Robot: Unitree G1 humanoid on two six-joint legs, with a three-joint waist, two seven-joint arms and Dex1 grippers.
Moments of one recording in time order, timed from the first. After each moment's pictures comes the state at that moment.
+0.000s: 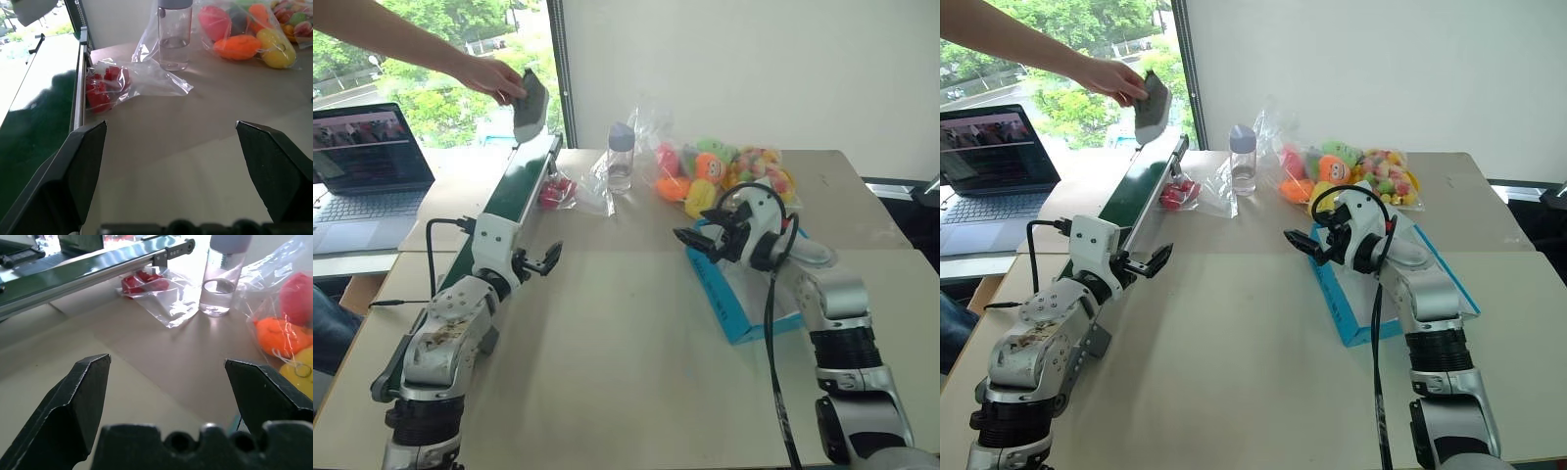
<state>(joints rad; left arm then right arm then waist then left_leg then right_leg) -0.23 0.45 0.14 -0.36 -0.29 0.63 -0.30 -0.59 -0.46 -0.02 0.05 0.37 0.56 0.67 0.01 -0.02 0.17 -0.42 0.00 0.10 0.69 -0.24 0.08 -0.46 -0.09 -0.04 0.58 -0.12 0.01</state>
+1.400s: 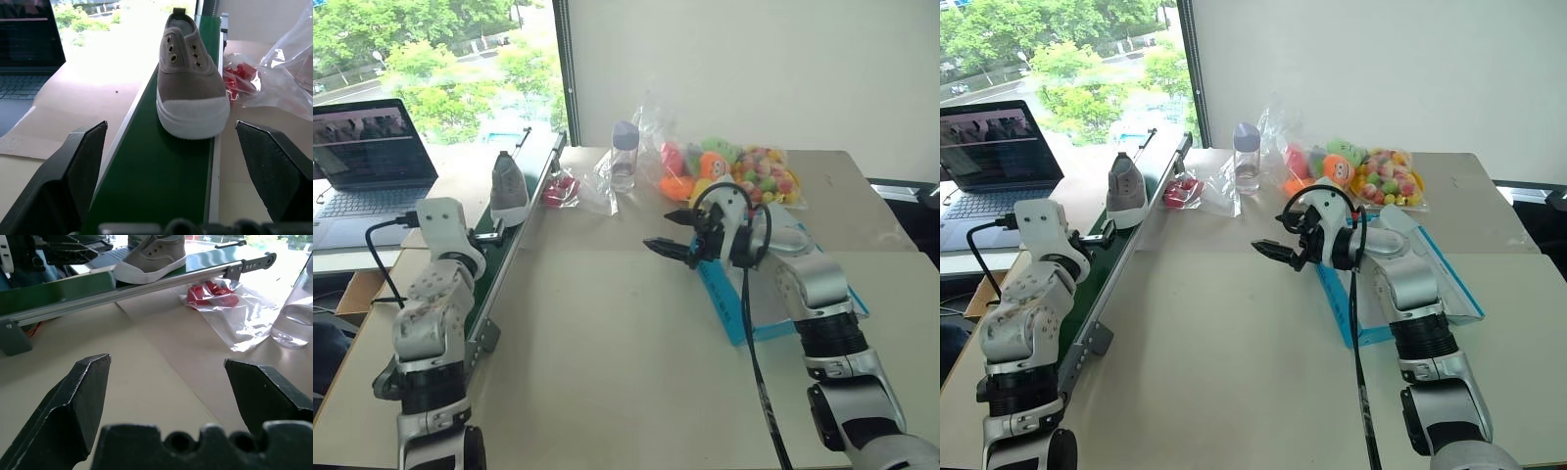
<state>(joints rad) -0.45 0.37 0.35 -0.13 -0.26 0.70 -0.05 -0.67 -0.47 0.11 0.05 0.36 0.54 0.86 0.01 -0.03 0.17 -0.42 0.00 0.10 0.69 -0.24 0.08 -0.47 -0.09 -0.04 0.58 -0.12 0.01</state>
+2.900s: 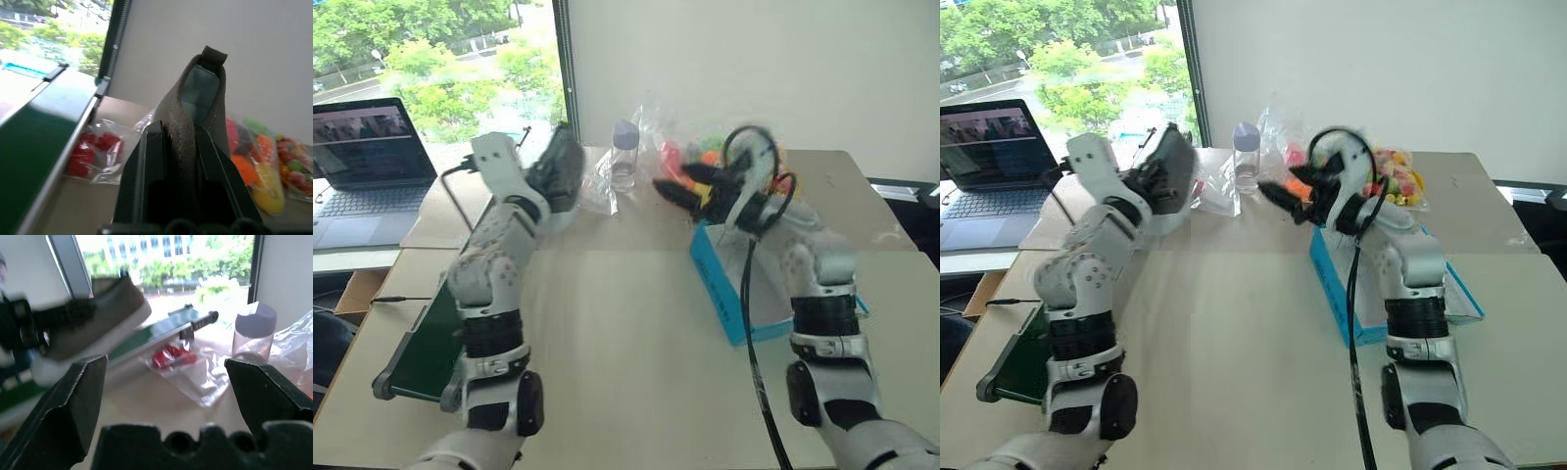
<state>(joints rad) -0.76 0.02 0.25 -0.13 -0.43 0.76 0.01 -0.87 -0.26 -0.30 0.13 0.66 0.78 0.50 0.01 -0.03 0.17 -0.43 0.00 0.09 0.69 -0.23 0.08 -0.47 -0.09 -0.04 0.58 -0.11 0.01</state>
